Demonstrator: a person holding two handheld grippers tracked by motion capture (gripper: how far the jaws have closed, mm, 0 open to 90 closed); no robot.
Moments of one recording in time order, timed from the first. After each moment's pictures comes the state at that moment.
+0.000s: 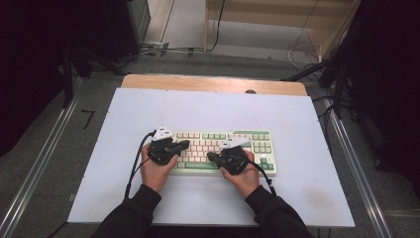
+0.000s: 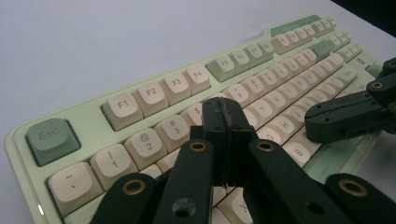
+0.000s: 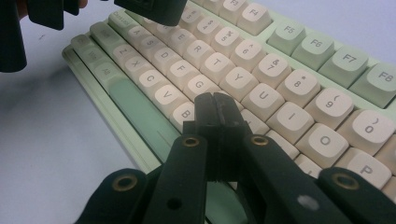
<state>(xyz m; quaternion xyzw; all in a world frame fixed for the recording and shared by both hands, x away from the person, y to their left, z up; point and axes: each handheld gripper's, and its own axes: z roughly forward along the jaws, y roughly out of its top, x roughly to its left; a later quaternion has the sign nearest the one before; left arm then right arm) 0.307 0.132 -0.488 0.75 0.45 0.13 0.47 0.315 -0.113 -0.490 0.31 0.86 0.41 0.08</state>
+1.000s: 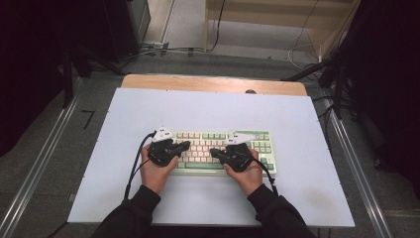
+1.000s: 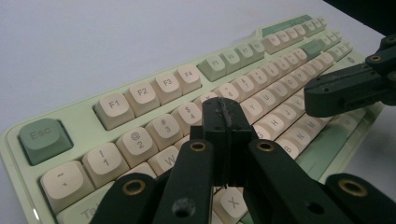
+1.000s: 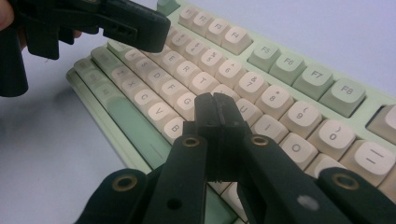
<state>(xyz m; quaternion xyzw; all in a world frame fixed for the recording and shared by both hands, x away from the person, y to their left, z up) 0.302 0.130 -0.486 0.75 0.44 0.13 0.47 0.319 -0.123 -0.480 0.32 0.84 0.43 0.08</state>
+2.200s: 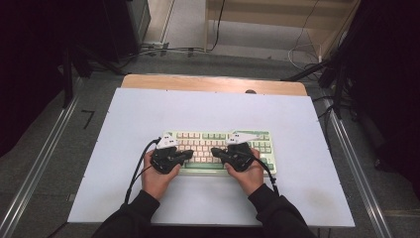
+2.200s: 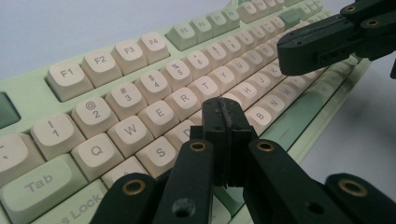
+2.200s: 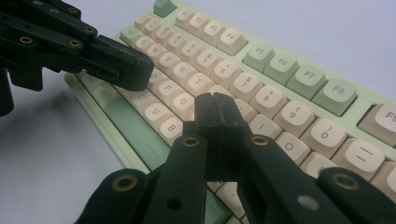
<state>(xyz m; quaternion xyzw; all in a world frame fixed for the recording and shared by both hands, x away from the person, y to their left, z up) 0.289 0.121 -0.493 0.77 0.43 0.11 0.46 0.319 -0.126 -0.478 0.32 0.84 0.43 0.08</state>
